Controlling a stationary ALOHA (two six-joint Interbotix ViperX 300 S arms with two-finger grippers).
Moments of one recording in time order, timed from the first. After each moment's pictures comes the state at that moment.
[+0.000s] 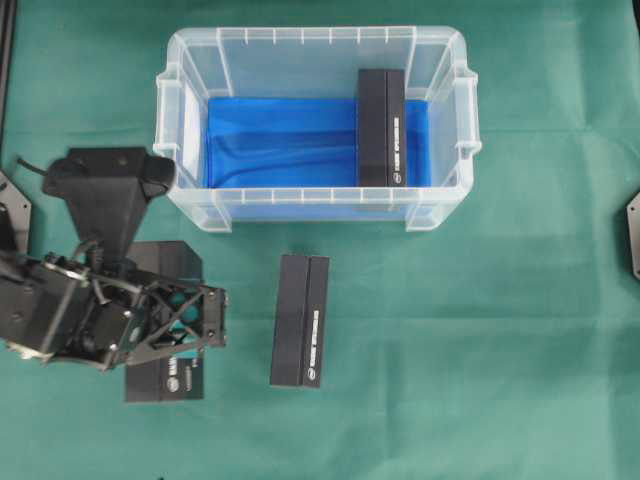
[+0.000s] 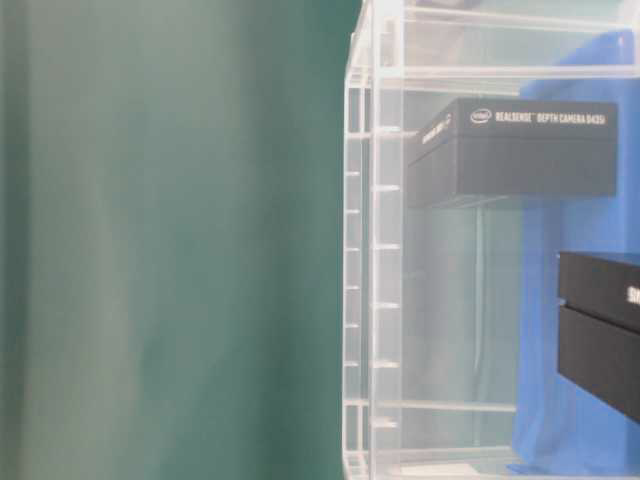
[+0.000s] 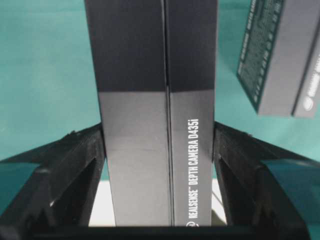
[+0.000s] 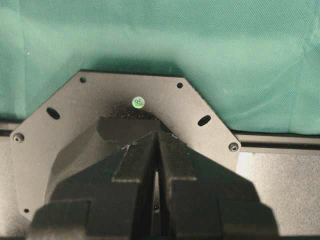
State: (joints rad) left arm -0.37 -0.11 0.18 0.09 1.40 -1.97; right arm -0.01 -1.02 0.99 -0.05 1.47 0.07
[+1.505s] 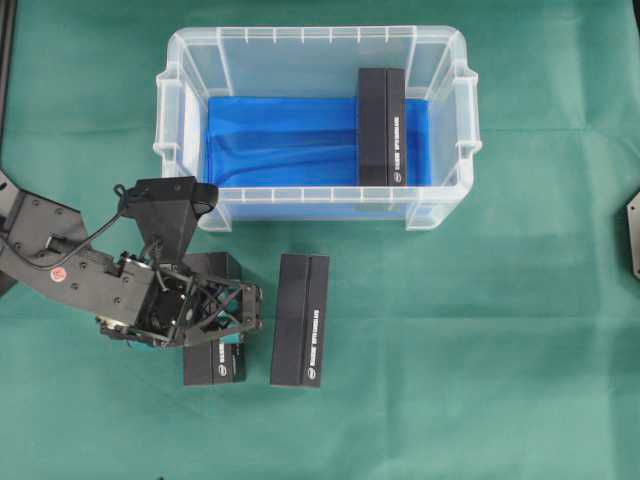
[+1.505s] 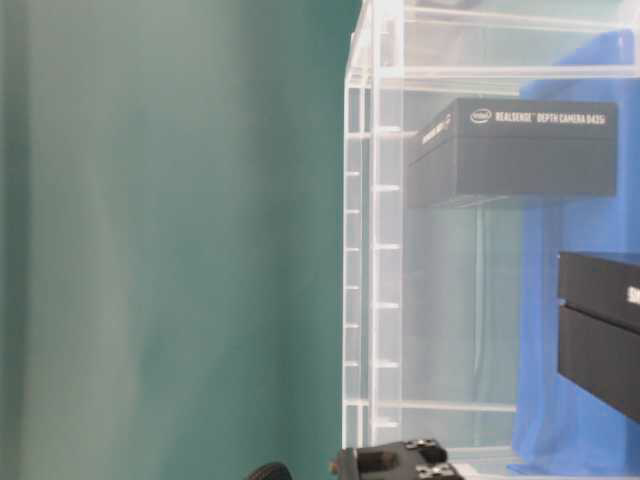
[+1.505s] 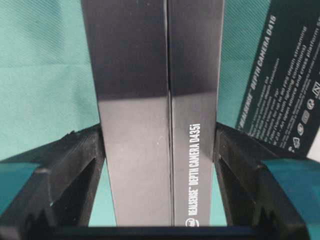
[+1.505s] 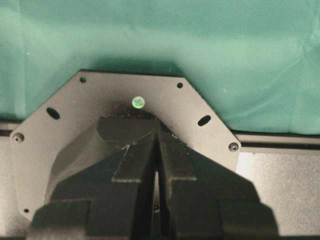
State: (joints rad) left arm -0.30 0.00 0.49 0.05 0.86 -1.93; right arm -0.01 -1.02 0.99 -0.05 1.47 0.07
